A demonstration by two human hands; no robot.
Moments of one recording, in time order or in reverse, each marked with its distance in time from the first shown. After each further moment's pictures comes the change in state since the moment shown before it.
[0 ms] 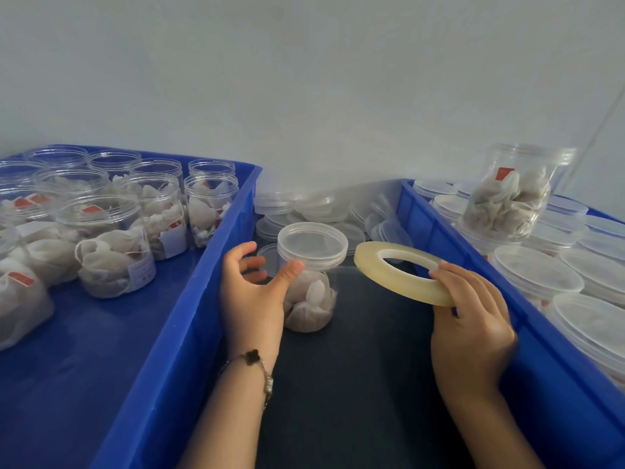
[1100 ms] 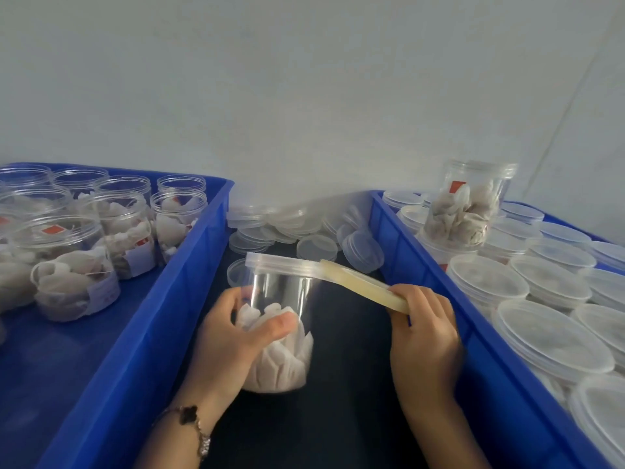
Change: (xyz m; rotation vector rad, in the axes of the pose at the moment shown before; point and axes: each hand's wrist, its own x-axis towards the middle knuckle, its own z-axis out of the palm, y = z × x) left_hand -0.022 0.006 -0.016 0.044 -0.468 -0.092; right_hand 0.004 -0.005 -0.009 0.021 -0.187 0.147
